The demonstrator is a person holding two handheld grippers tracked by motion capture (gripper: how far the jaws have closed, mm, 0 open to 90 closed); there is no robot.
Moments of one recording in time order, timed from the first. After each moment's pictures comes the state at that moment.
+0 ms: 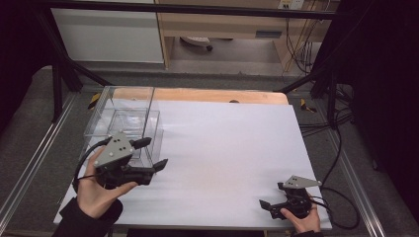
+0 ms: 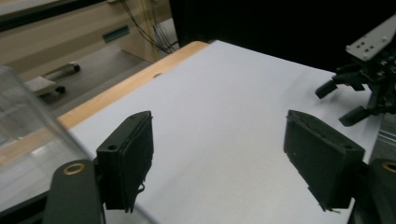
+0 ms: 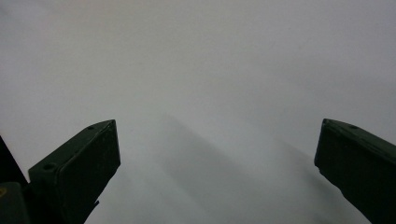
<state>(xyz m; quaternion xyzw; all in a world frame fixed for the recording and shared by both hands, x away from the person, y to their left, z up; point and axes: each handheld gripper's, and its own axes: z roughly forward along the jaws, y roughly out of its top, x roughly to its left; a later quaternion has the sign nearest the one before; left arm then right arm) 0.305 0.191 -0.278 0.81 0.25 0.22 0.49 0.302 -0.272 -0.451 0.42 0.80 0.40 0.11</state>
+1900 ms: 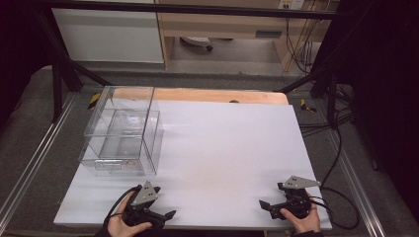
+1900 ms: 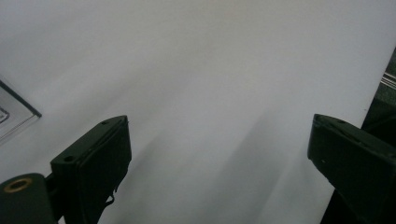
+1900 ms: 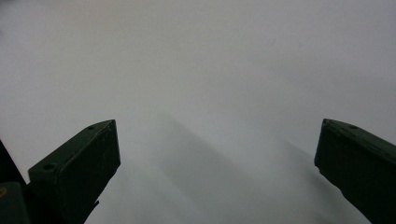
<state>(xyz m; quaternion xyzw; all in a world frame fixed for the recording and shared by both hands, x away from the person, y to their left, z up) 0.290 0.190 -0.453 0.86 0.30 0.12 0.40 0.302 -0.271 -0.452 0.42 0.81 0.40 0.11</state>
